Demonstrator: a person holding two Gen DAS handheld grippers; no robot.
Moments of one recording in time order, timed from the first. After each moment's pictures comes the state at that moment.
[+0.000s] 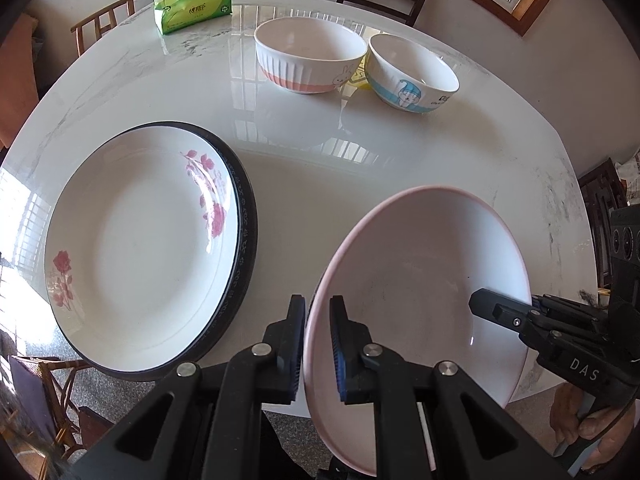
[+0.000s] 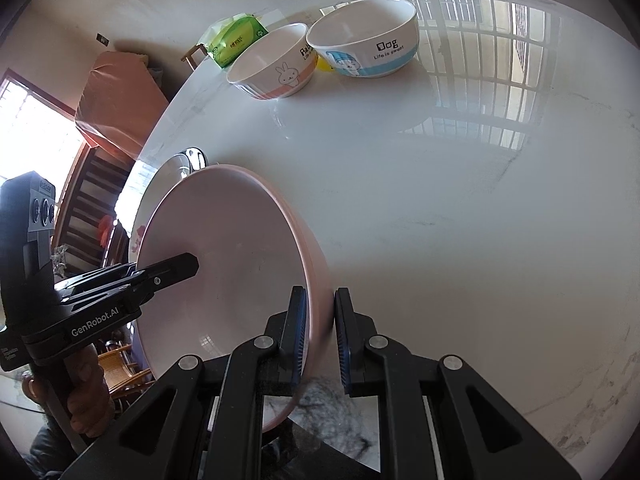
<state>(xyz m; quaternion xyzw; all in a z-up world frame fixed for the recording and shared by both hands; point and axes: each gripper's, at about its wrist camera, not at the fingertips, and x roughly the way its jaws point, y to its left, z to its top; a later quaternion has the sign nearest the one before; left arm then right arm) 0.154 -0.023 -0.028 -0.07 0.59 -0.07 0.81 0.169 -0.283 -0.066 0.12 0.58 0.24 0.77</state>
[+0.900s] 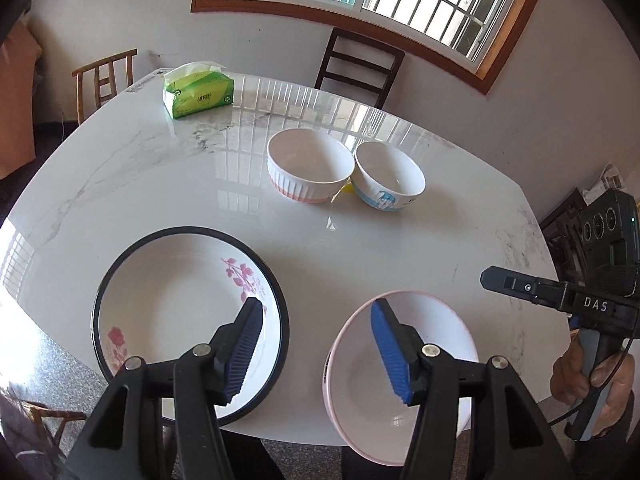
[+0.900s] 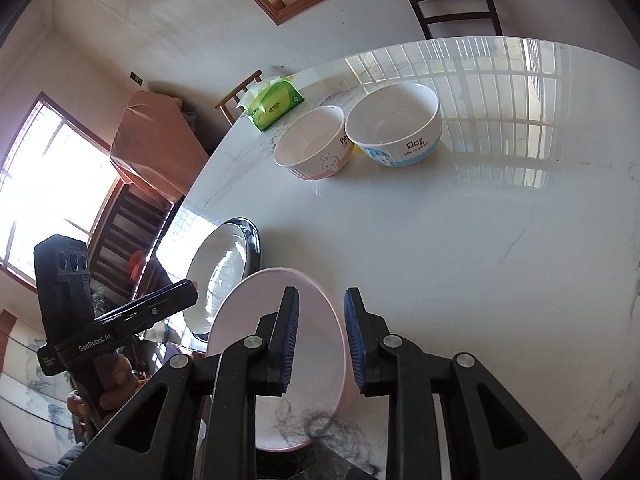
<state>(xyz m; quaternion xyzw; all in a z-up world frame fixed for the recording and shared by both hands) 0.157 0.023 0.048 -0.08 0.48 -0.10 0.87 0.185 -0.296 -0.002 0.18 0.50 0.28 0.80</state>
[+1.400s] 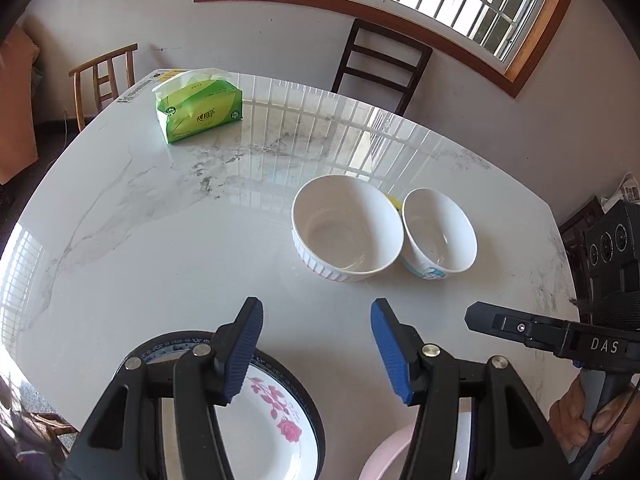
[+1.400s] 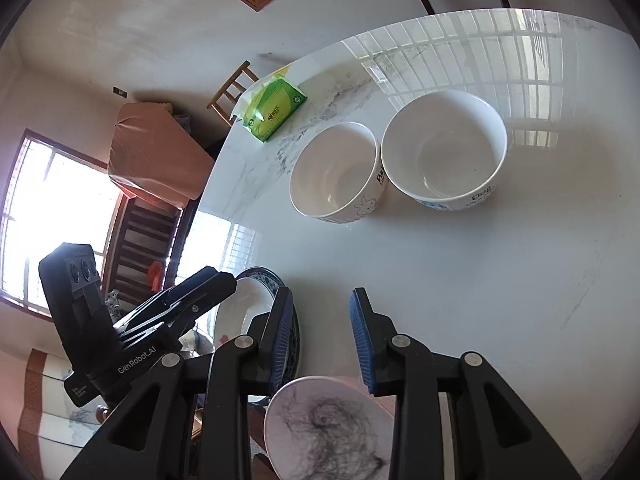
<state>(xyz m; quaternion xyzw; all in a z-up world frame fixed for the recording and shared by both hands) 0.286 0.044 0.041 -0.09 0.50 -0.08 0.86 0.279 -0.243 0.001 0.23 0.56 0.27 0.75</state>
